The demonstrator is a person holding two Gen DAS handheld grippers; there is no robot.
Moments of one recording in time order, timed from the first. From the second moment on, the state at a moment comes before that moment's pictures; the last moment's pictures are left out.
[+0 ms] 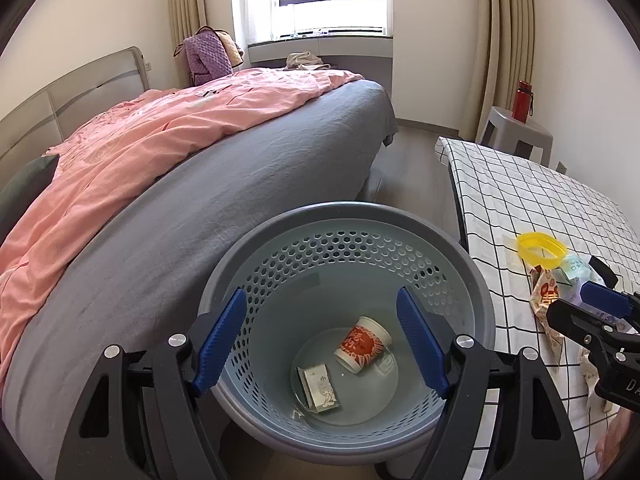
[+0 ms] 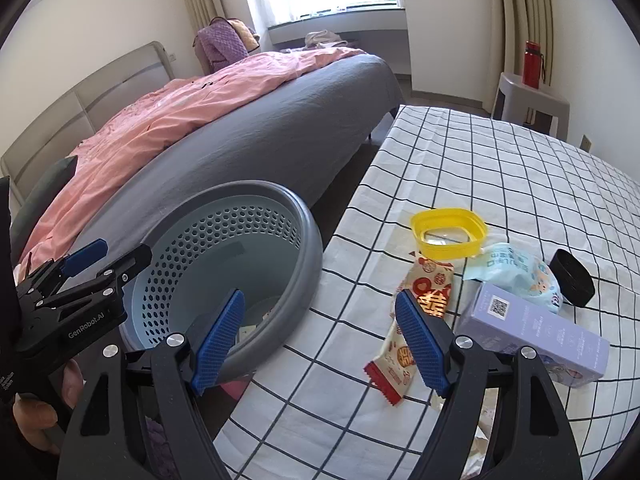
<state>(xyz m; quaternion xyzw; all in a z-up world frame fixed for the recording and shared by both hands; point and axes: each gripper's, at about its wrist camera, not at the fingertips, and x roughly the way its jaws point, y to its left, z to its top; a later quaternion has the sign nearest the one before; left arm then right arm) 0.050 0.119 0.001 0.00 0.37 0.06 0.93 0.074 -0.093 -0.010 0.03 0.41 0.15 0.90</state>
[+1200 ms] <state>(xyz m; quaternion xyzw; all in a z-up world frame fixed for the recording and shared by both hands) 0.013 -0.003 -0.007 0.05 0.37 -0.09 0.92 -0.021 -0.216 -0.051 0.07 0.44 -0.04 0.89</state>
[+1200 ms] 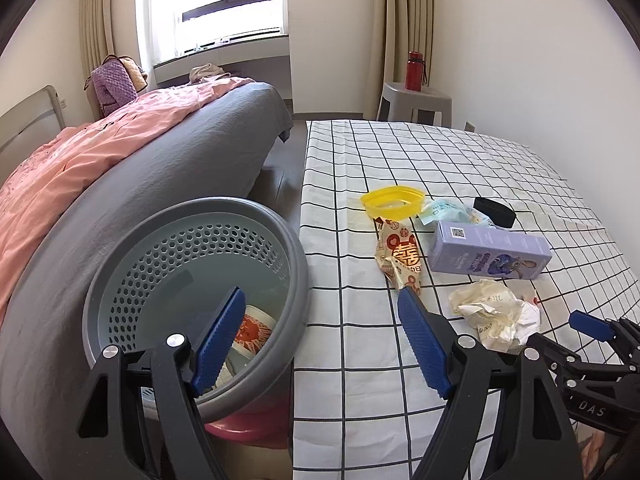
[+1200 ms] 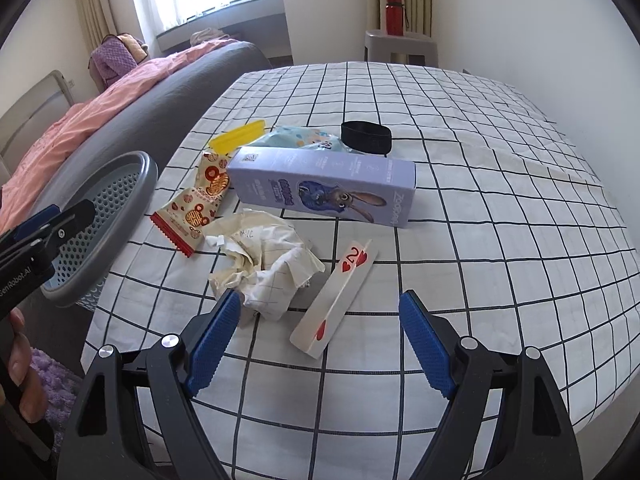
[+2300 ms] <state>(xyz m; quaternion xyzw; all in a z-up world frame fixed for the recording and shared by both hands) 0.013 -0.019 -0.010 0.06 0.37 -0.10 0.92 -0.029 -0.250 -0.077 0.03 0.47 -0.13 0.87</state>
